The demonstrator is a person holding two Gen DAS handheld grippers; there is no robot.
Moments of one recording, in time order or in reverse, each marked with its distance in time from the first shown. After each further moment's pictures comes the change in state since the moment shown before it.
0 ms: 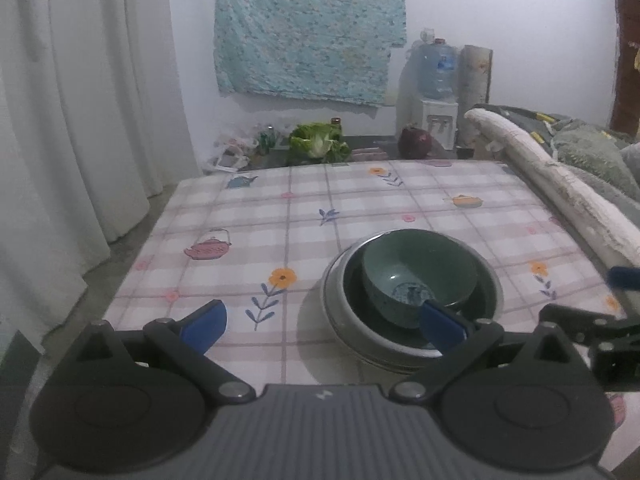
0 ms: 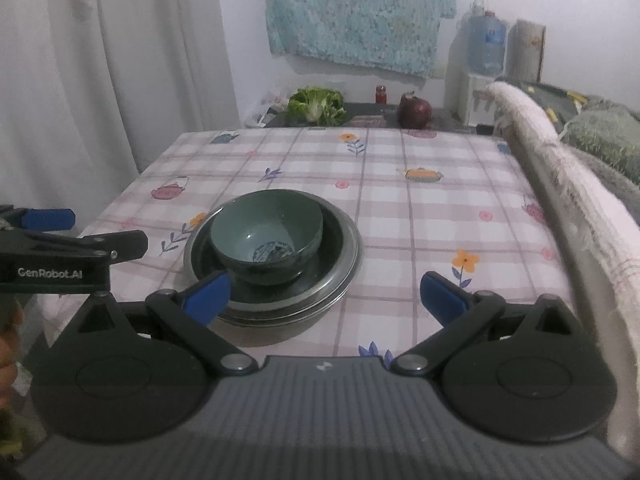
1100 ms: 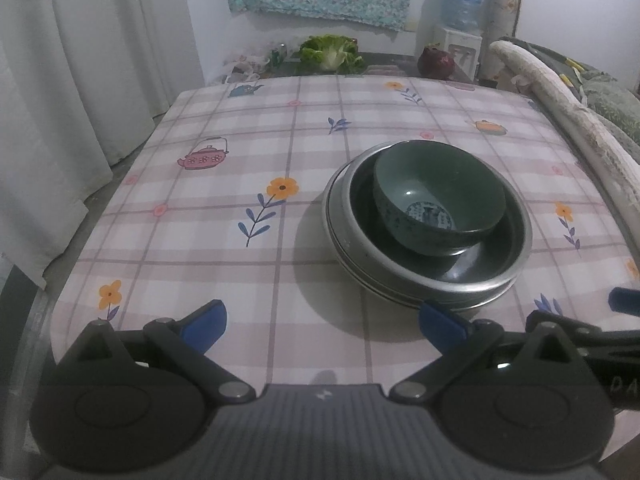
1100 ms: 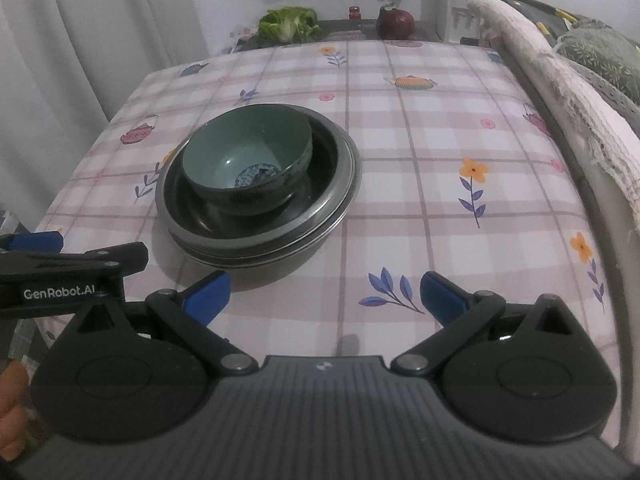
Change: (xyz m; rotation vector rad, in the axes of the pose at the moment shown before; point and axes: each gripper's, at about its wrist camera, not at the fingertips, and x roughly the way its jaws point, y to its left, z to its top) left arm 0.040 -0.001 -0.015 -0.057 0.258 0.010; right arm 0.049 0.007 -0.017 0.106 0.252 -0.044
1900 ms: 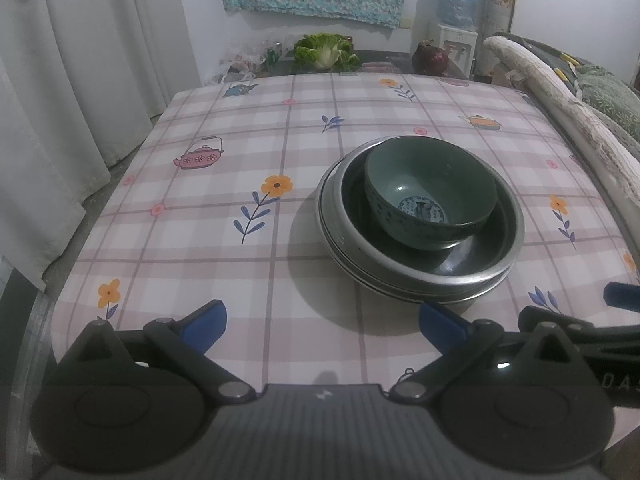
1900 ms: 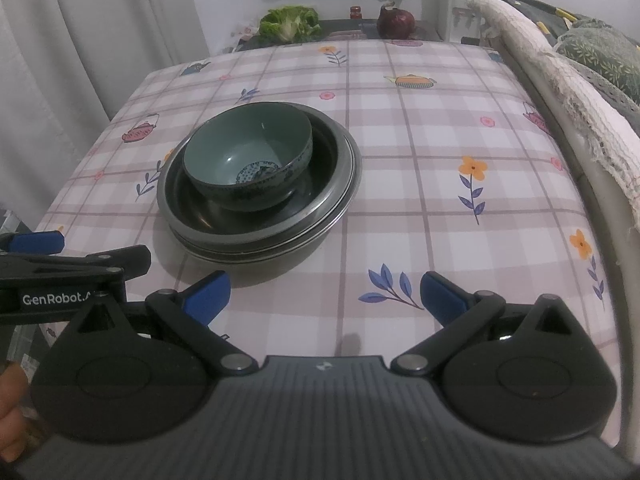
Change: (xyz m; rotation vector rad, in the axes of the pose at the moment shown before) left arm -0.004 -0.005 -0.003 0.015 0.004 0.000; right arm -0.002 0.000 -0.003 -0.001 0.001 0.004
